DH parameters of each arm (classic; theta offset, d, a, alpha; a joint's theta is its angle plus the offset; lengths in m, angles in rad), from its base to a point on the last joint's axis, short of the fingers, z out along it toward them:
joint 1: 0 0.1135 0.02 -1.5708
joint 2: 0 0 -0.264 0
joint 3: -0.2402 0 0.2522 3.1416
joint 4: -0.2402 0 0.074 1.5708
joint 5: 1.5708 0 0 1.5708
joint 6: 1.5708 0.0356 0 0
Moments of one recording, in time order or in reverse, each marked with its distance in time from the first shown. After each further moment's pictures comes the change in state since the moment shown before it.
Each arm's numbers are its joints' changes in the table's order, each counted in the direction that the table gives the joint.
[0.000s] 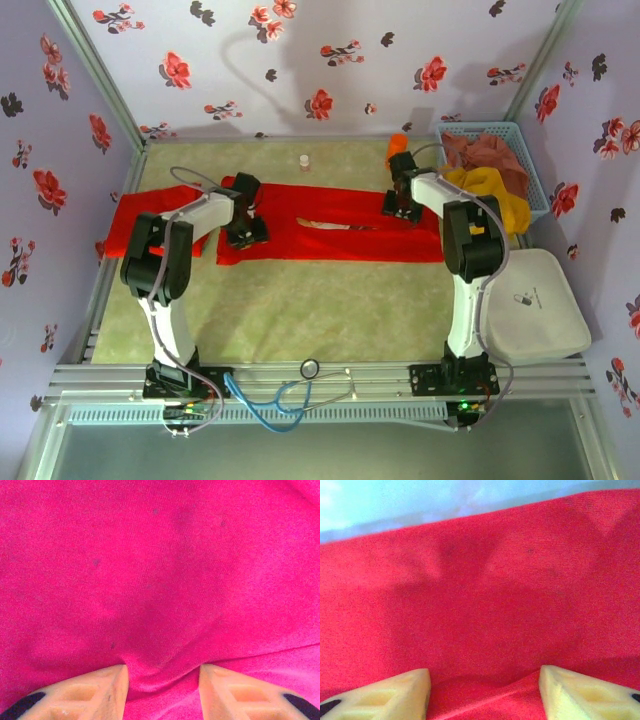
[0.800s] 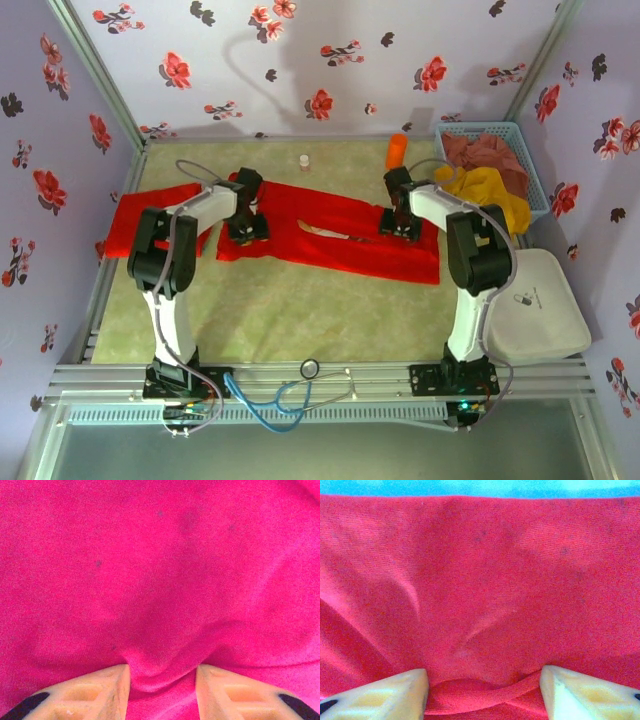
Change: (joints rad) left arm 0.000 0.069 -0.111 -0.094 0.000 0.069; right arm 0.052 -0.145 0.206 -0.047 -0.050 0.020
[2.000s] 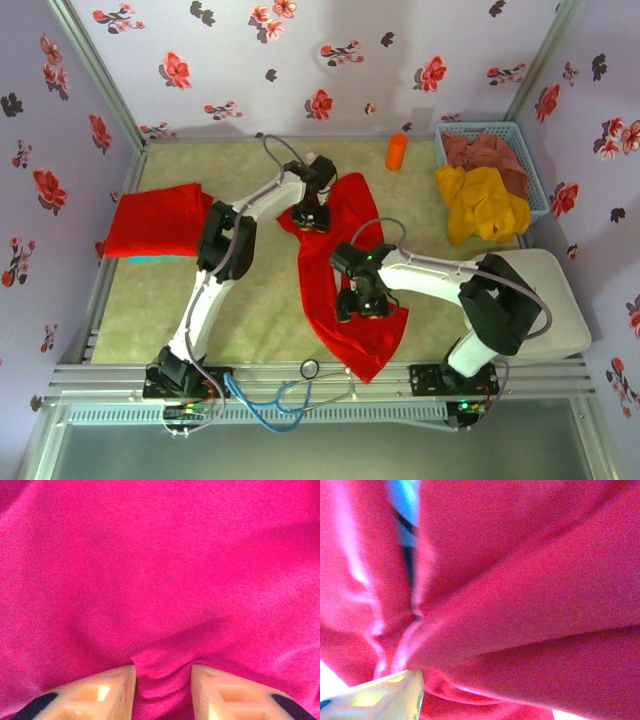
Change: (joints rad) left arm -0.273 0.461 -0.771 -0.304 0.013 0.140; right arm 0.577 -0.359 0.356 -0.109 -0.222 0.218
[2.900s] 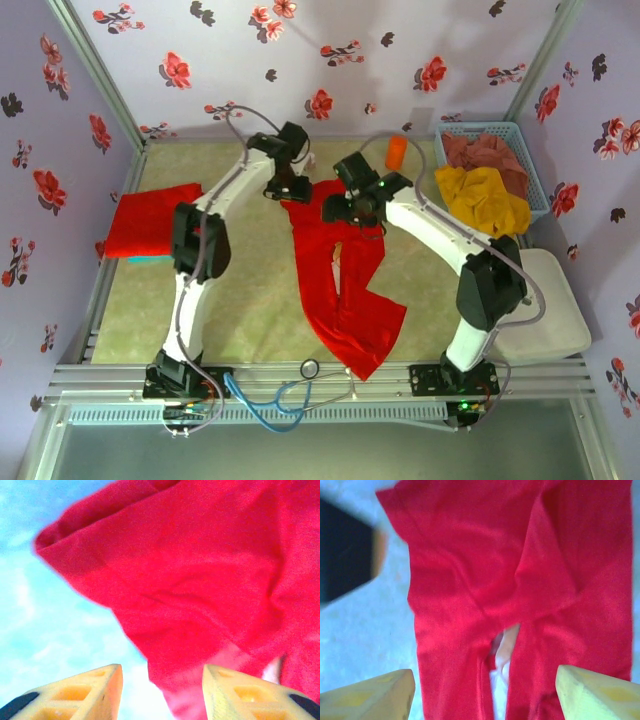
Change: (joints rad) left arm 0.103 -0.255 0.034 -0.065 -0.014 0.137; right arm -0.251 0.174 -0.601 0.023 0.195 -0.112
